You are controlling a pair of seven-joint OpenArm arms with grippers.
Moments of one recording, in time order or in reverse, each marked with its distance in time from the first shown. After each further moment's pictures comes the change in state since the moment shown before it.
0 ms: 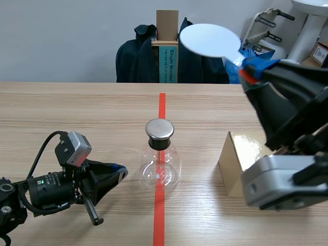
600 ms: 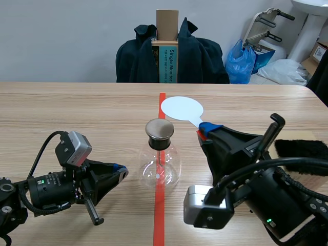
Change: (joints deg) left arm 0.0 0.1 0.0 0.0 0.0 0.0 0.0; right arm 10.0 -2.3 -17.8 -19.1 -5.1 -0.8 -14.3
